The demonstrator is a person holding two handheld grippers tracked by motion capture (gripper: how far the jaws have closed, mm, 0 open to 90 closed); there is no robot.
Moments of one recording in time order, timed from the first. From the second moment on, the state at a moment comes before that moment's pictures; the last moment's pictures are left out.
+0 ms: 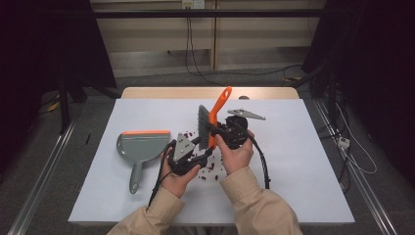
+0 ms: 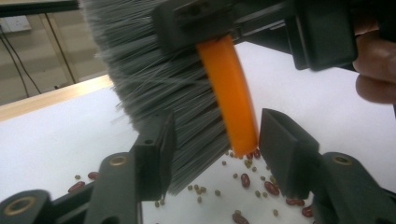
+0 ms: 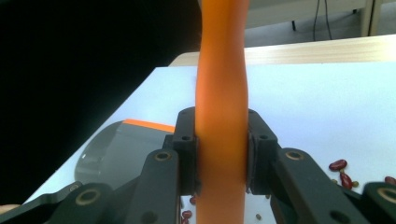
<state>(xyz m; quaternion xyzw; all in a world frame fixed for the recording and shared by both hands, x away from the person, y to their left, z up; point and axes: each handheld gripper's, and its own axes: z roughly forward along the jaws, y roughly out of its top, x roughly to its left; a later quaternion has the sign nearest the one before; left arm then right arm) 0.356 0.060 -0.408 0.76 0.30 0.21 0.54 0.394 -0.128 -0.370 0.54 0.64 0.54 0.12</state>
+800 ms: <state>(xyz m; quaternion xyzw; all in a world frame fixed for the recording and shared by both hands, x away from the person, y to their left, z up) 0.362 0.093 -0.386 0.75 0.30 0.14 0.57 0.389 -0.193 -0.364 0.51 0.69 0.50 0.14</state>
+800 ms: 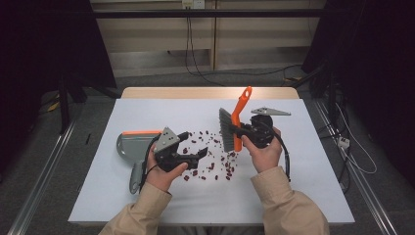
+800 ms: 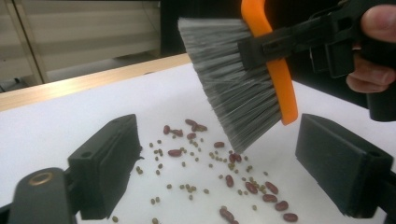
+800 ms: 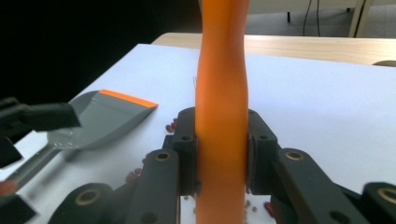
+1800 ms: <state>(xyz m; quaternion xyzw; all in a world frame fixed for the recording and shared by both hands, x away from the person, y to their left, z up) 0.370 0.189 -0.393 0.76 0.32 0.13 0.56 0.387 -0.241 -0.368 0.52 0.71 0.45 0.15</state>
